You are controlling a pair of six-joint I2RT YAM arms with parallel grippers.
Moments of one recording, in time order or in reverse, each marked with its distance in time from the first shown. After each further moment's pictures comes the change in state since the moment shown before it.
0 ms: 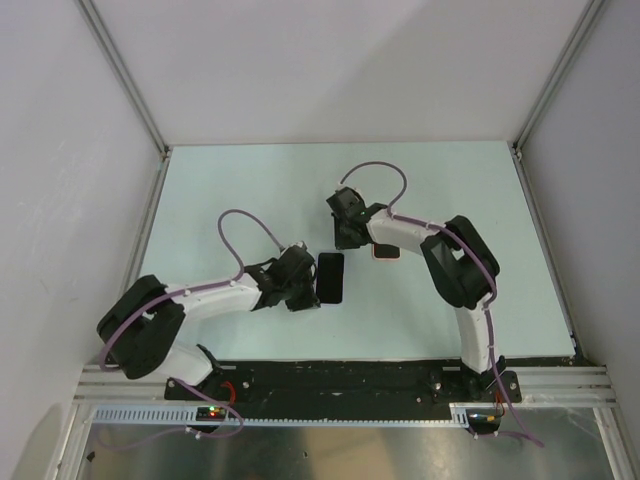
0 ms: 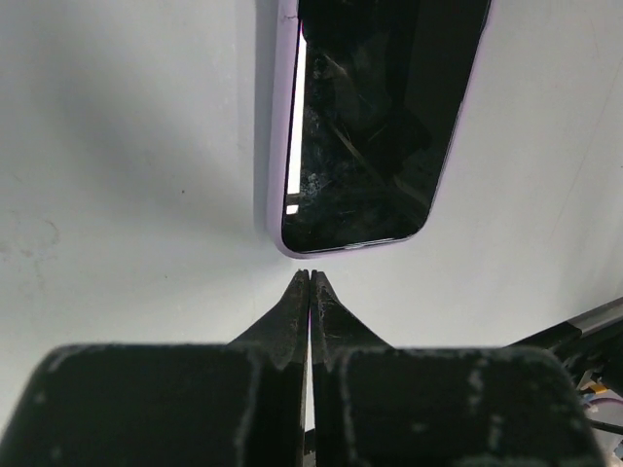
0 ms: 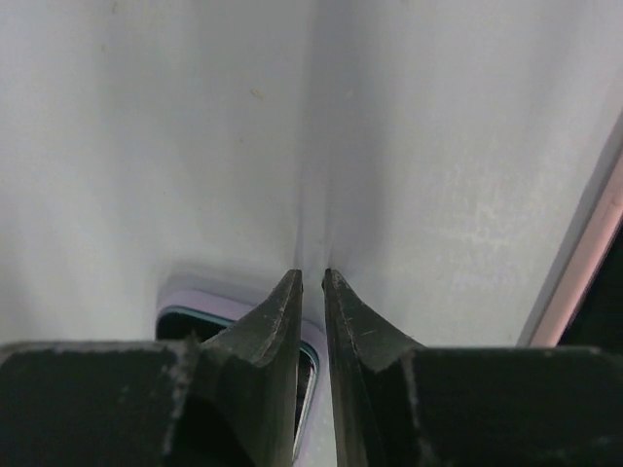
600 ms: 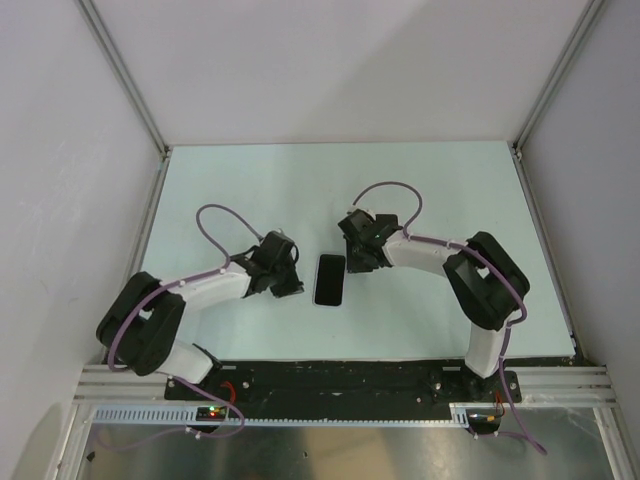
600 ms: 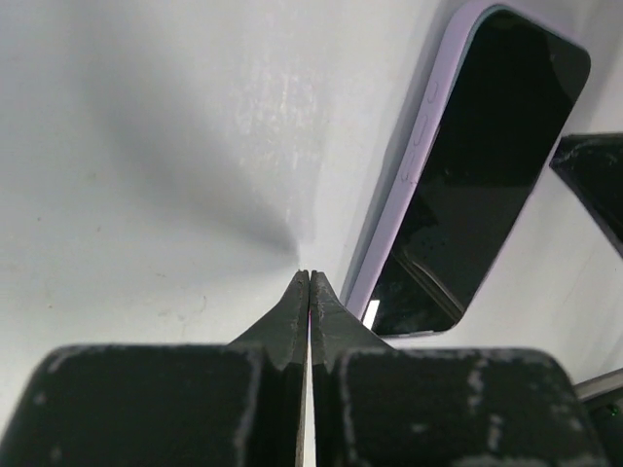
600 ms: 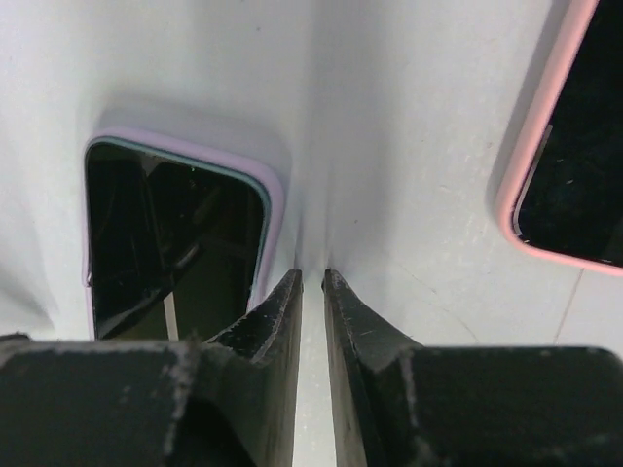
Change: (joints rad) left arm 0.195 0.027 0.004 0.011 0.004 0.055; right arm 0.050 -0.239 -0.332 0.045 -0.006 0.060
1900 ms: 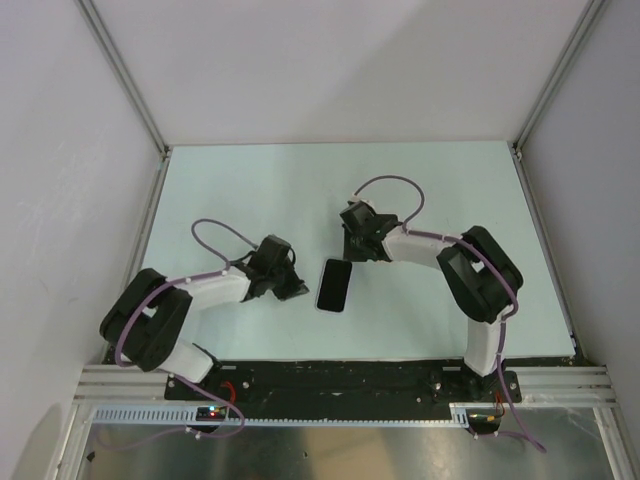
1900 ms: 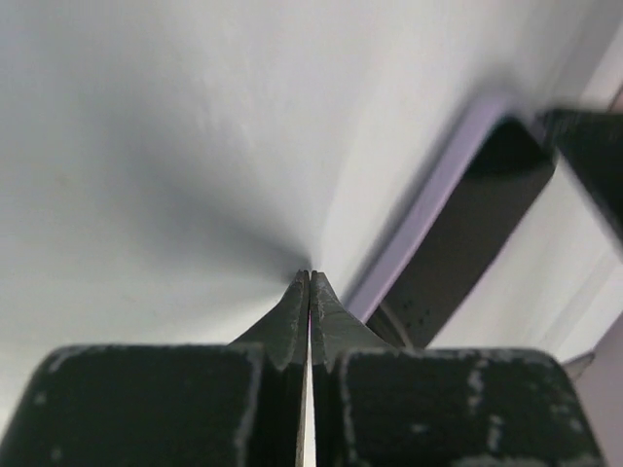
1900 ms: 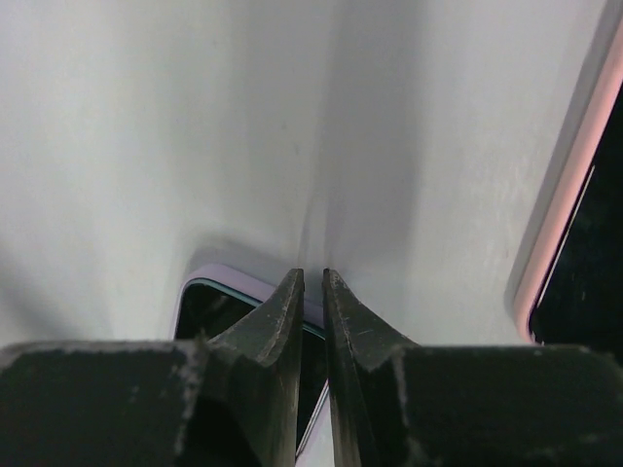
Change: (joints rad) left arm 0.000 0.013 -0.085 0.145 0.070 -0.195; right arm -0.048 0.072 0.045 0.145 -0.043 0.007
